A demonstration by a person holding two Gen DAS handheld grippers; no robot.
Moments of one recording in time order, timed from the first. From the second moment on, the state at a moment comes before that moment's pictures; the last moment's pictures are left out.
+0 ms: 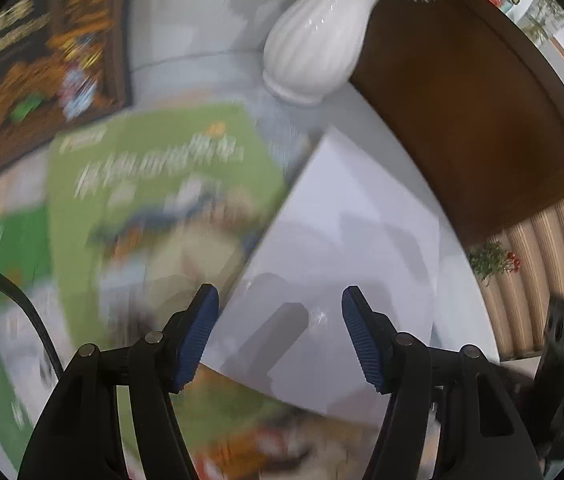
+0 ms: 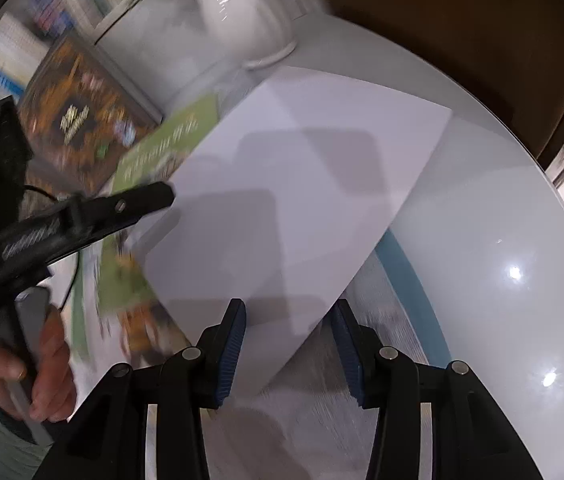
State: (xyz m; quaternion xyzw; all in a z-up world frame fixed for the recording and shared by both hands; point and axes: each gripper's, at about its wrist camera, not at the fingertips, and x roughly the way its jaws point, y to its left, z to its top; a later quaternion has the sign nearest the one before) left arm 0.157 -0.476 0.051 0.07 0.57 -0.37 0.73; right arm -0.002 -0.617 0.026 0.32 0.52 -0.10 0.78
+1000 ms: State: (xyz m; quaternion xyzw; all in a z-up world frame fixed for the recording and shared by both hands) left arm -0.059 -0.226 0.032 -0.20 0.64 -0.20 0.72; right arm -0.112 -0.489 0.029 0.20 0.61 0.06 0.77
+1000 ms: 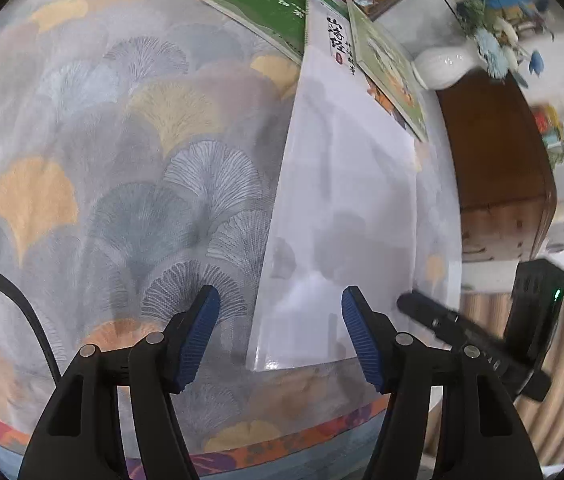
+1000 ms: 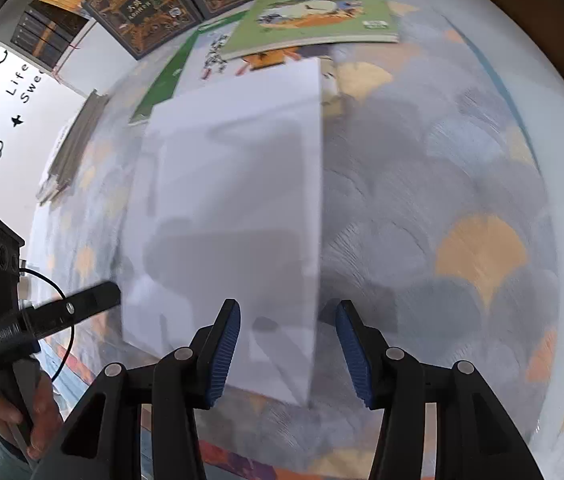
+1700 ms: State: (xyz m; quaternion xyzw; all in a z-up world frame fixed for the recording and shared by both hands) left arm -0.049 -0.217 0.035 -0.36 0.61 -0.29 0.64; right arm -0.135 -0.493 0.025 0.22 0.58 0.05 0.78
